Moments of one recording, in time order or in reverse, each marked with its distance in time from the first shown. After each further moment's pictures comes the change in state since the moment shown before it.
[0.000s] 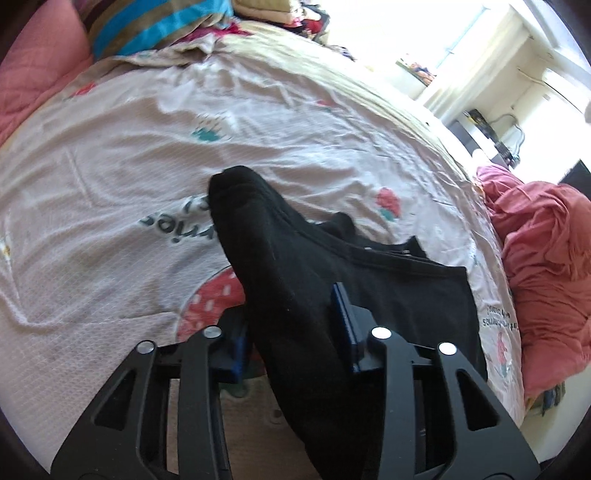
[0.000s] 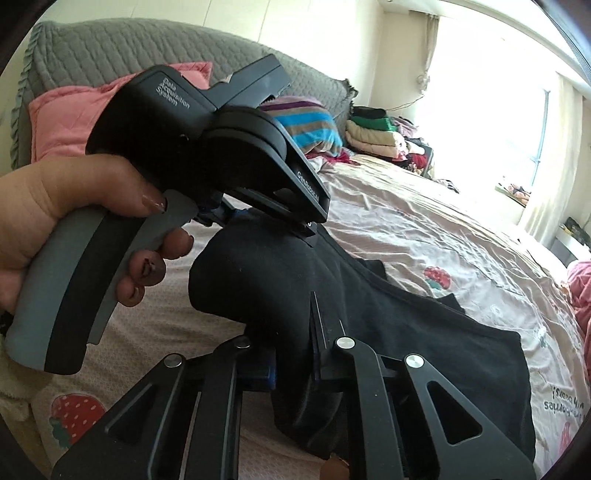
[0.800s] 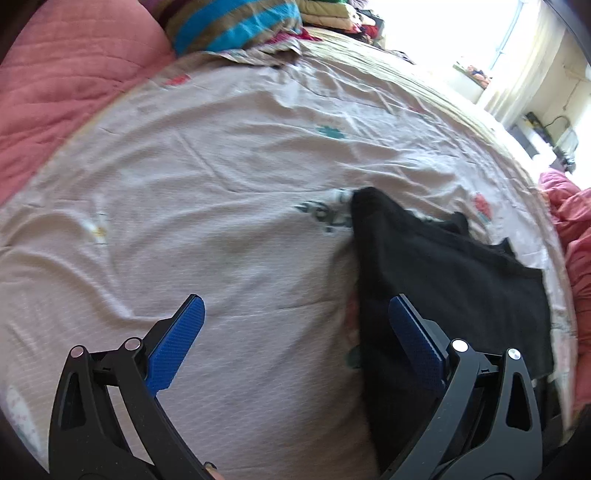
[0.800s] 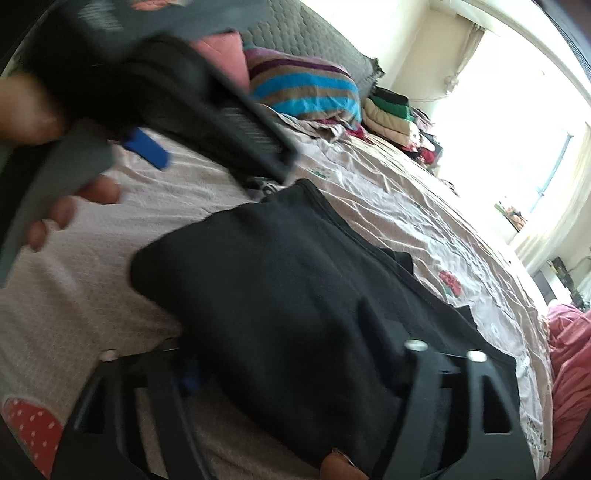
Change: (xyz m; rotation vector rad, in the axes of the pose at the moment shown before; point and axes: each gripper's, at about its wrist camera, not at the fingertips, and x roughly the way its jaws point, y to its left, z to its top) left arm -0.012 0.087 -0.015 -0.055 -0.009 0.235; right arm 0.064 0.041 -0.008 -0.210 0.157 -0.044
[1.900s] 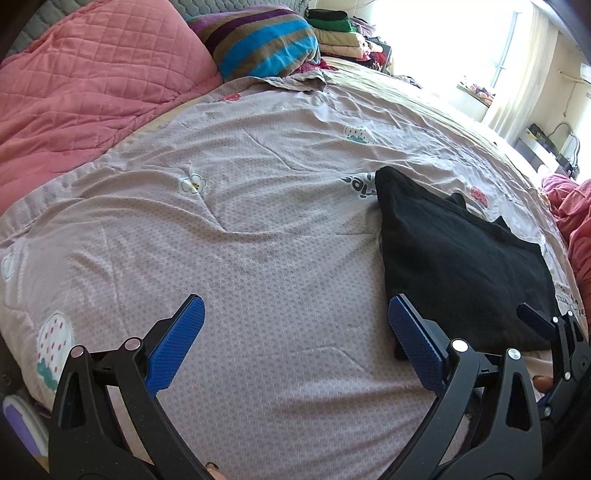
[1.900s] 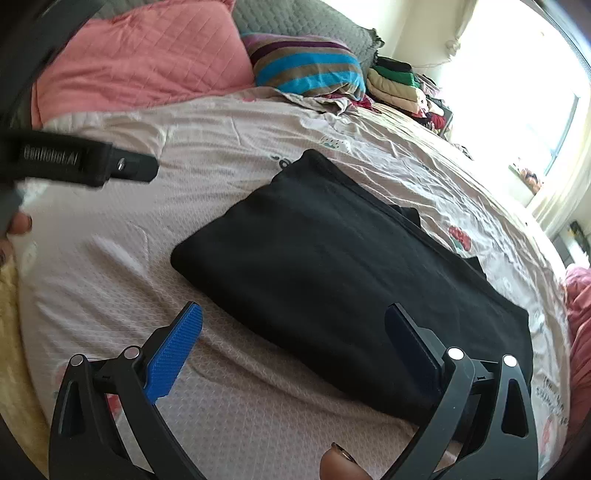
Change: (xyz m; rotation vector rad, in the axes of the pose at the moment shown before) left arm -0.075 0.035 -0.079 0.005 -0.137 0.097; right arm -0.039 0.008 -0.013 0.084 0.119 0.063
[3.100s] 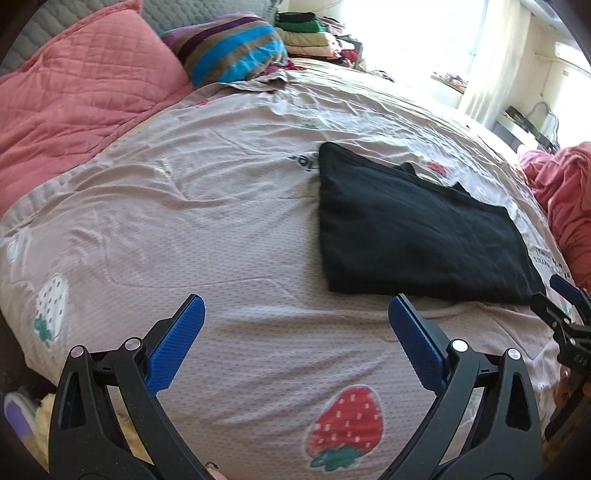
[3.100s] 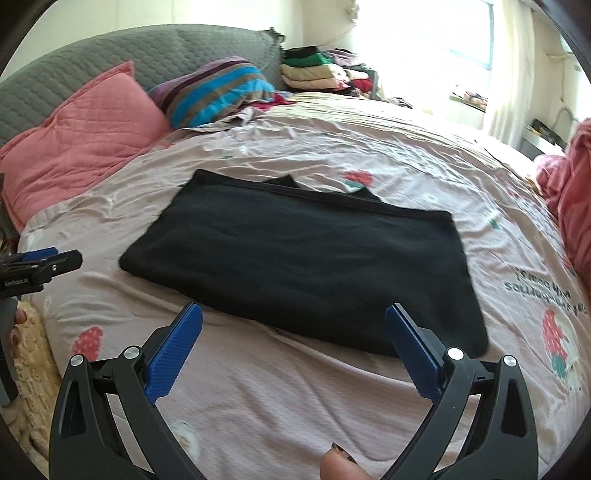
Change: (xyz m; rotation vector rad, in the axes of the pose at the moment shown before) left arm -0.044 -0.040 -0.047 0.065 -0.018 -0.038; right arm -0.087 -0.113 -0.070 0.379 -0.039 -0.005
